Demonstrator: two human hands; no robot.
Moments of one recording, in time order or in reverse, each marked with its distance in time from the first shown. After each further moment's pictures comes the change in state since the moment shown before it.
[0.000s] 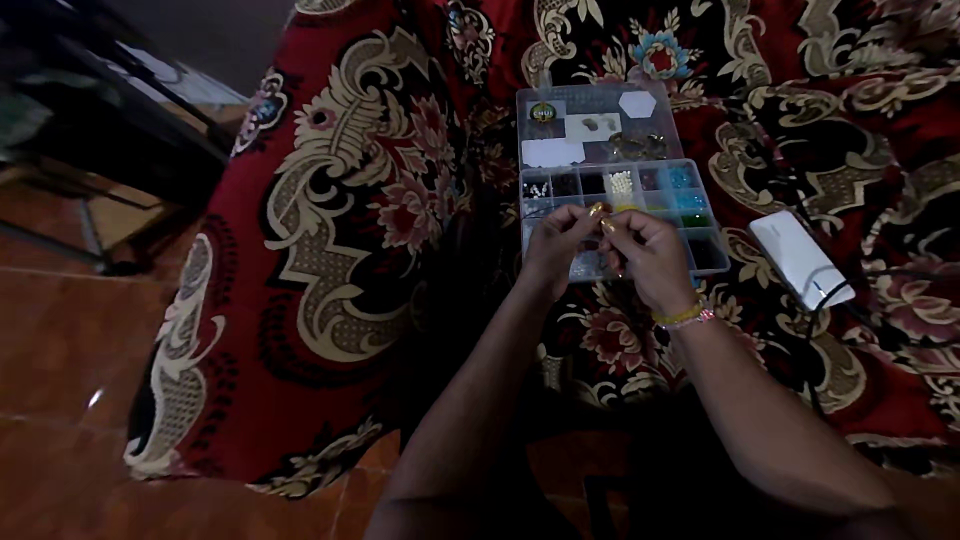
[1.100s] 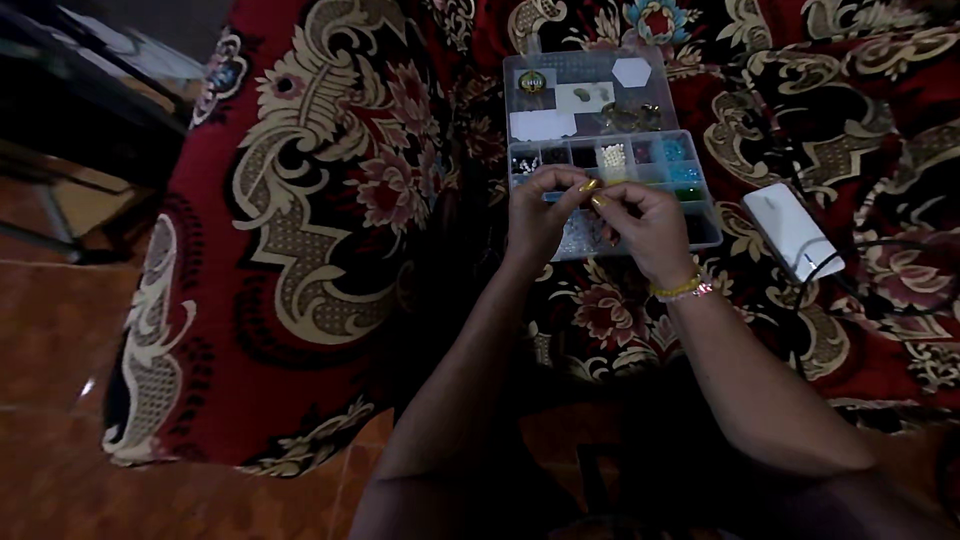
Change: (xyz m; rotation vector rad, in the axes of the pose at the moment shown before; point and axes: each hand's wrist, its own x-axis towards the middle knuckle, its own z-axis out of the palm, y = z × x) left_hand 0.008 0.003 -0.008 0.395 0.051 0.419; right_hand 0.002 0.001 -0.007 -0.051 -0.017 -0.163
